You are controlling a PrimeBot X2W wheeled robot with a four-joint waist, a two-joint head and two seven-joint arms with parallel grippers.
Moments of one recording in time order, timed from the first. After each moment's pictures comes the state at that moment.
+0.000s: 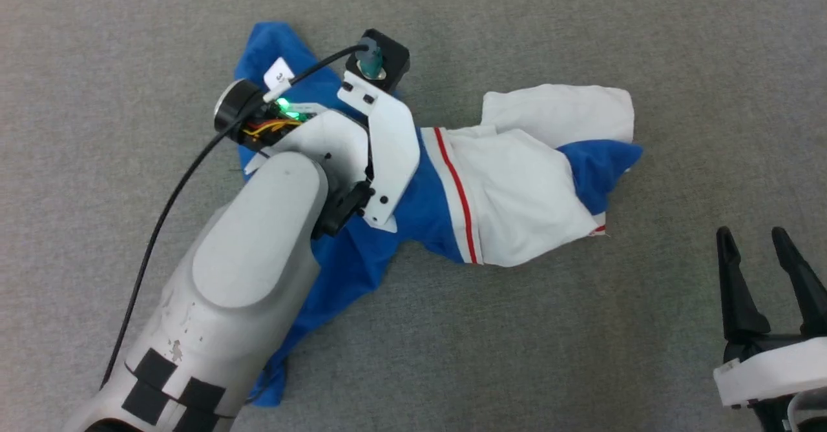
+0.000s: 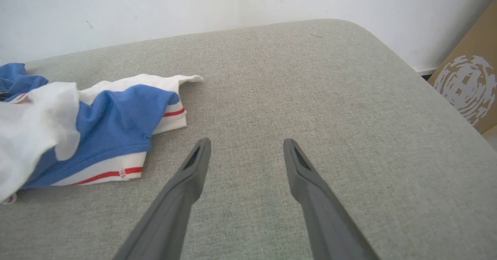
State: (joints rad) left arm -0.82 0.18 -0.53 0.30 -0.25 -0.04 0.81; right arm 0.11 -0.05 -0.17 -0.30 0.23 0.13 0.09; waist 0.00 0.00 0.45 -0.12
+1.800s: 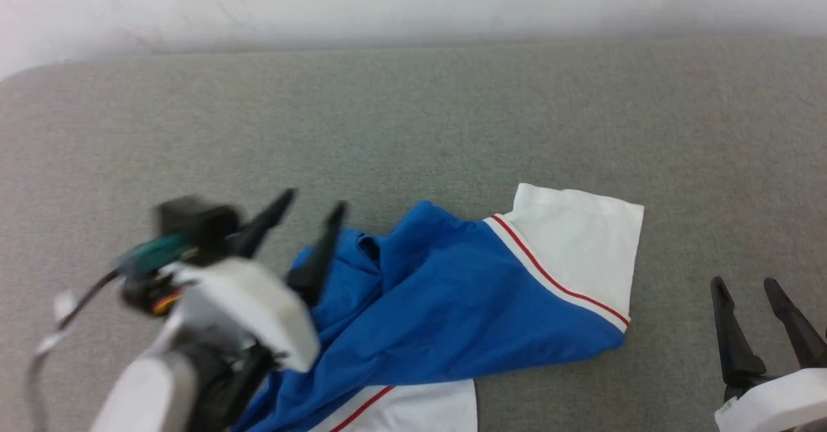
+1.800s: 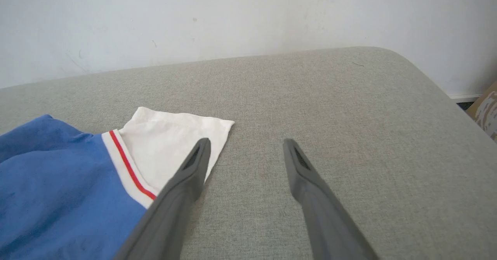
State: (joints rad) left arm -0.14 0.35 -0.24 -0.39 -0.53 0.06 0.42; right arm 0.21 -0.05 -0.18 -0.30 0.22 0.13 0.18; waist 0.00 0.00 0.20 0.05
